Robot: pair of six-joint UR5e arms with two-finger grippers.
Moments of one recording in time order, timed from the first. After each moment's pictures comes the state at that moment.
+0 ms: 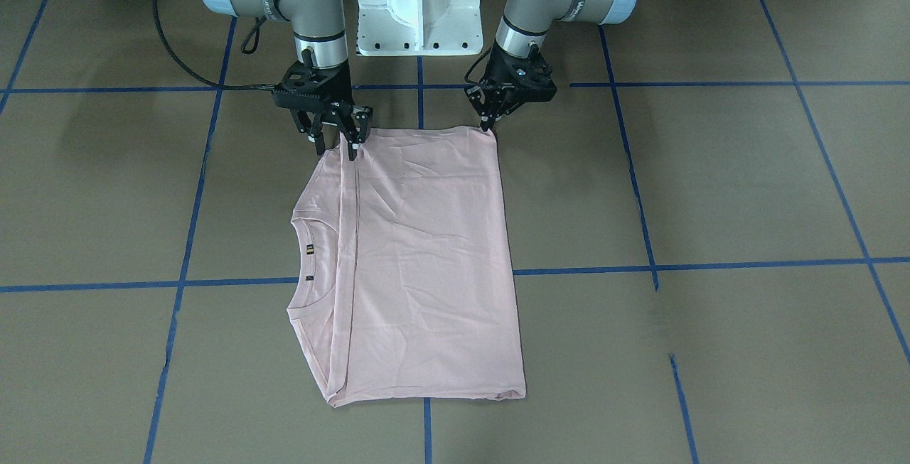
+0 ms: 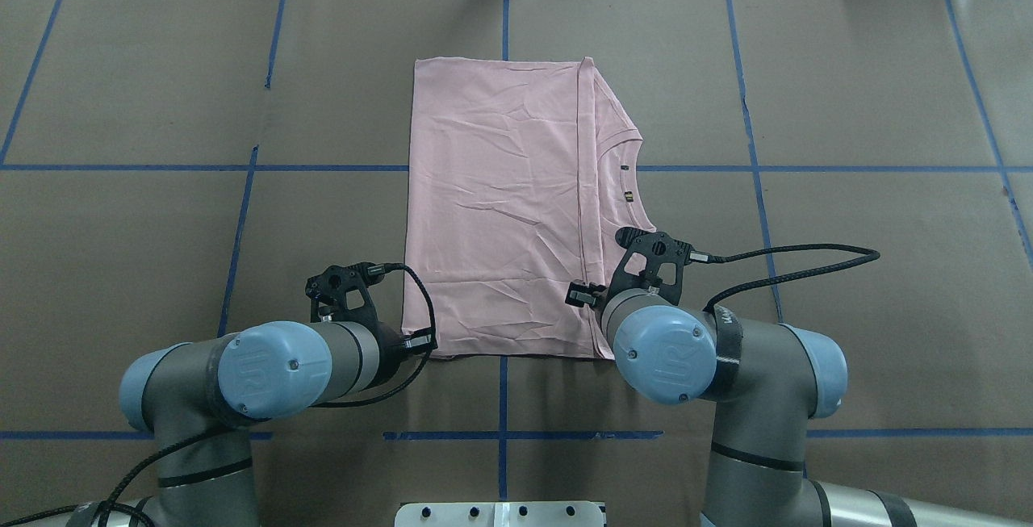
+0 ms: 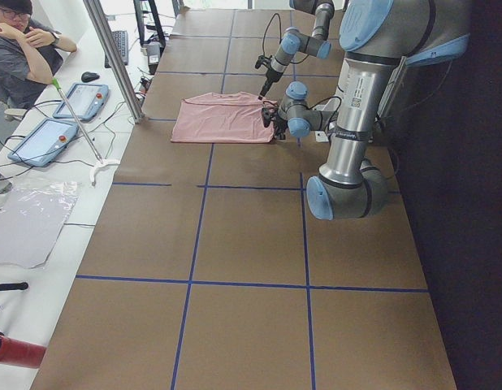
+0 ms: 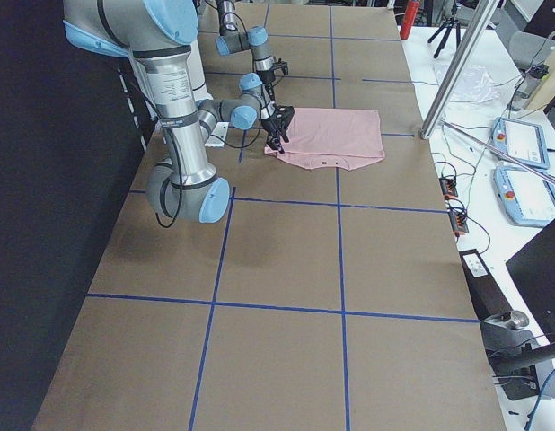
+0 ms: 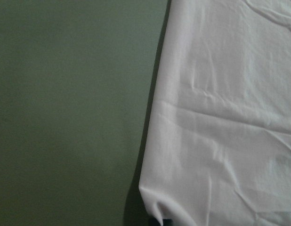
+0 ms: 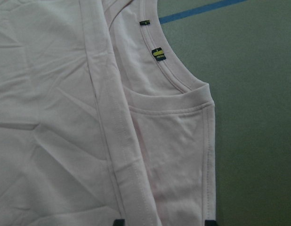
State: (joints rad) left arm -0.27 -1.94 -1.84 -1.96 -1.56 -1.63; right arm 0.28 -1.16 1.86 -1.48 1.35 1.66
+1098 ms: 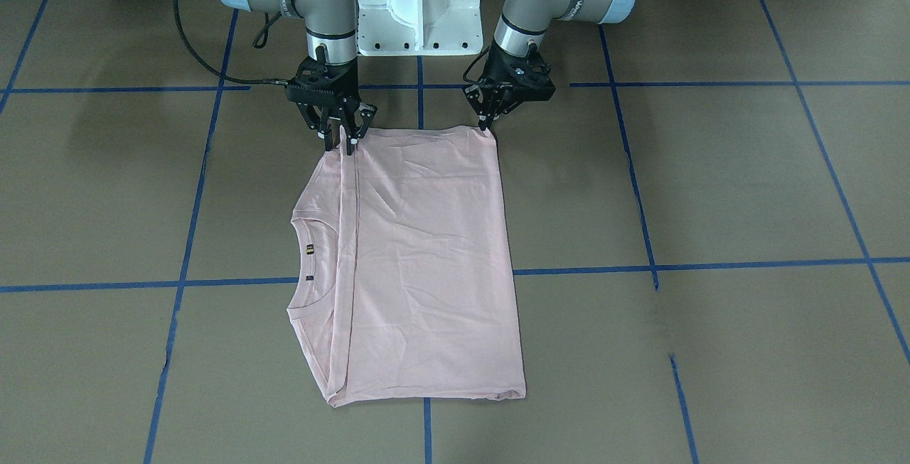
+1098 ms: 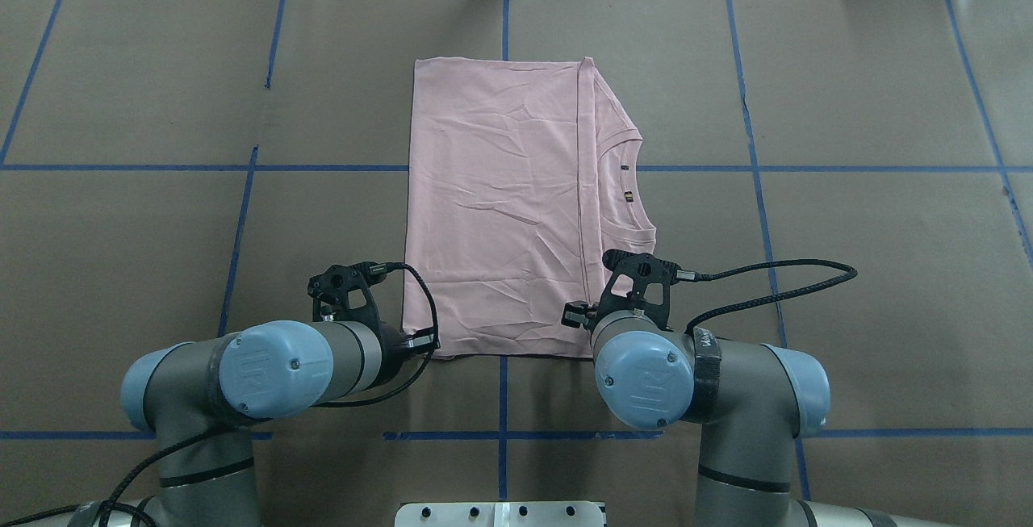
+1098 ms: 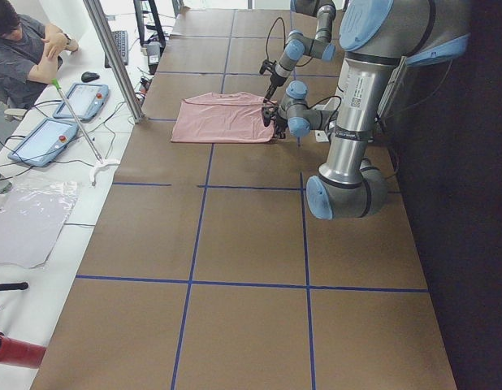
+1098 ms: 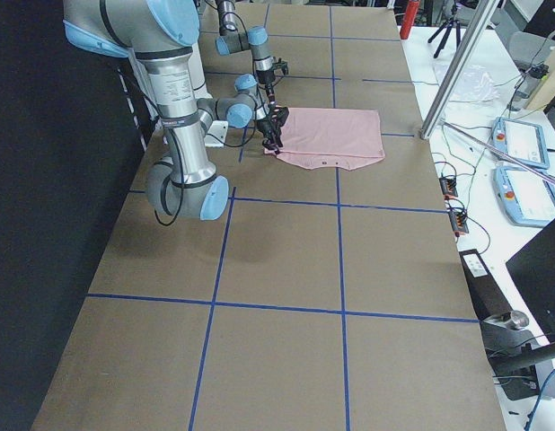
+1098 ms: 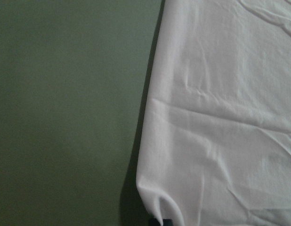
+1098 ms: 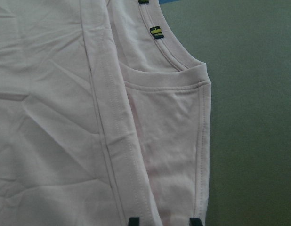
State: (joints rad) left arm -0.27 -1.95 -1.84 -1.96 -1.56 -1.63; right arm 0.24 -1.15 1.85 -1.54 1.32 1.66
